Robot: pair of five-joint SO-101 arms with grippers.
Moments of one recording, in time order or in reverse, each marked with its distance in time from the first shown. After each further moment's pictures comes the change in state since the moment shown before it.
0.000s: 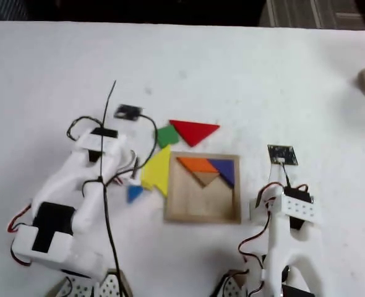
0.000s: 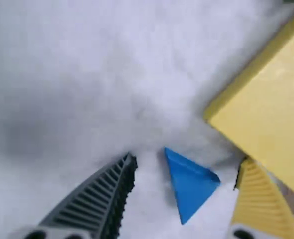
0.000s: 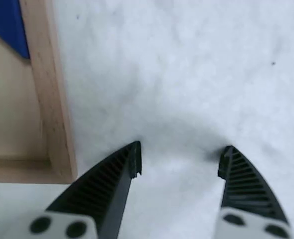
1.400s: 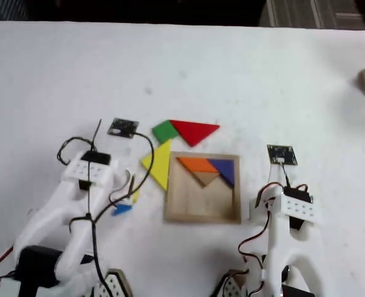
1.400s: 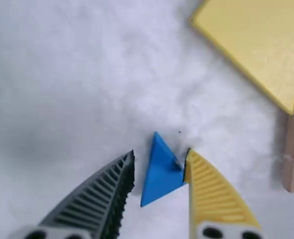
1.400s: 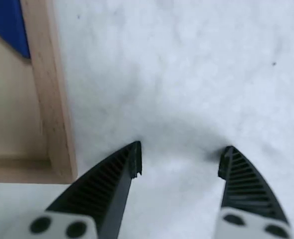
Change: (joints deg) left arm 1.2 -20.9 17.5 -0.7 -2.2; right arm -0.3 0.0 0.0 0.0 0.0
